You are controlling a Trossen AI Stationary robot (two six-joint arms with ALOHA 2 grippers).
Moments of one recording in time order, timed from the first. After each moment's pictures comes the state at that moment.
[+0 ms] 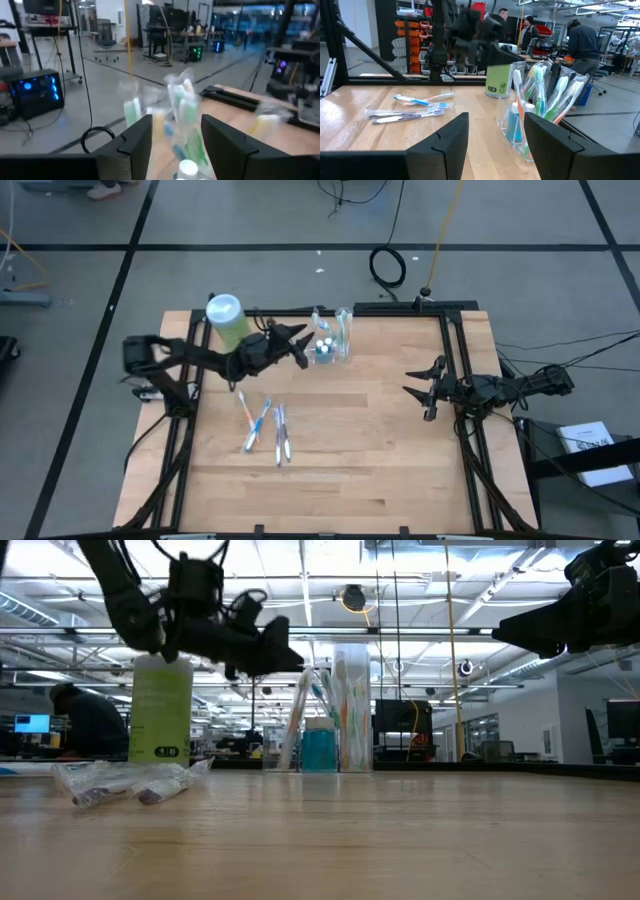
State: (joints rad) left arm 0.31 1.63 0.60 1.03 -0.32 -0.05; right arm 0.24 0.03 0.05 0.03 0.50 -0.09
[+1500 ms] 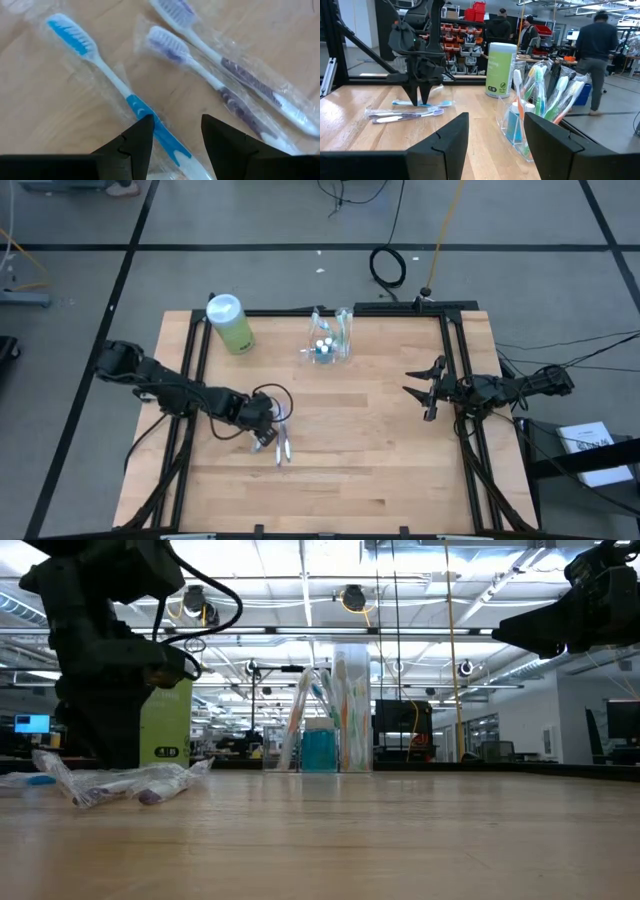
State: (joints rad) left arm -0.26 1.44 0.65 -0.52 -0.08 -1.07; right arm 0.24 0.03 0.05 0.03 0.50 -0.09
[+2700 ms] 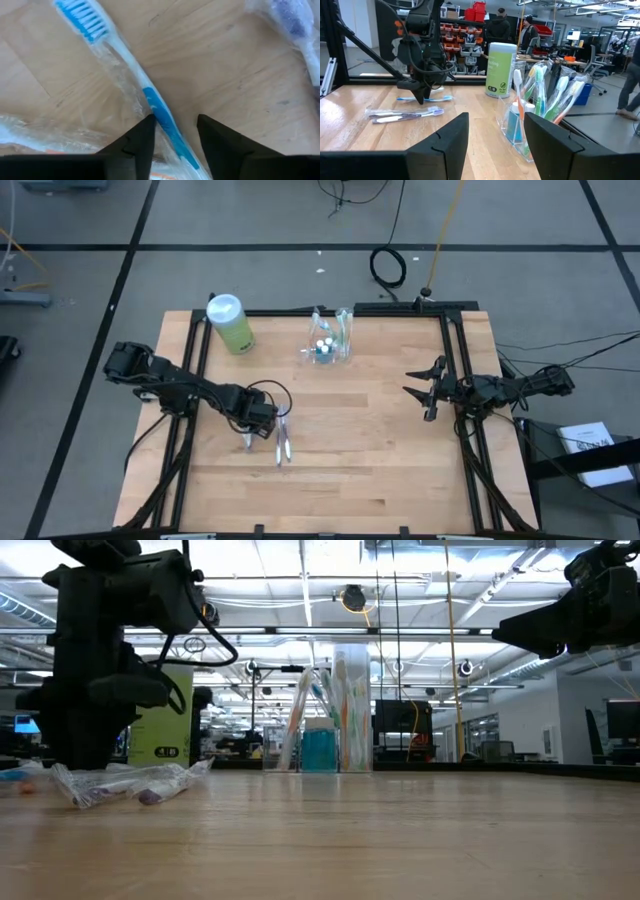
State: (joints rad) left arm -0.20 1.56 0.71 -0.71 0.00 -1.26; right arm 0.24 0.03 0.05 0.03 0.50 -0.09
